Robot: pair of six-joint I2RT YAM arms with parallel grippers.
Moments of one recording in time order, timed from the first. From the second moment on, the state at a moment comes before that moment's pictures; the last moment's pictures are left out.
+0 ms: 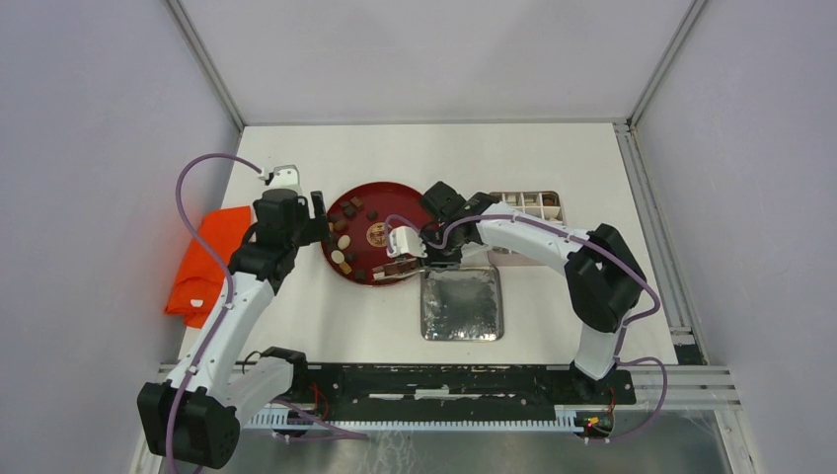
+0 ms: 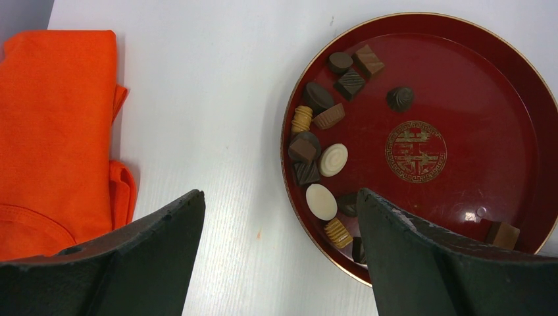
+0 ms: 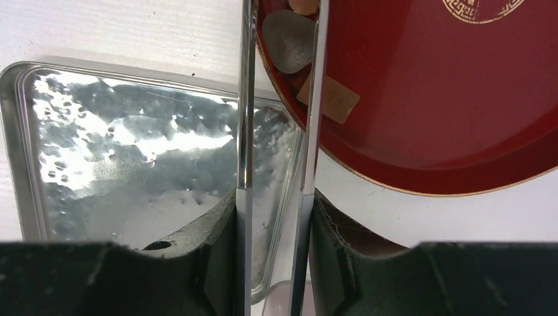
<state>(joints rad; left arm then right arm) -0.19 0.98 0.81 -0.43 -0.29 -0.19 0.80 1.82 1.38 -0.73 -0.31 -0.92</state>
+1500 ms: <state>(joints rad) -0.19 0.96 0.81 -0.43 -0.28 -0.19 -0.08 1.28 1.08 -0.86 -0.52 -0.85</state>
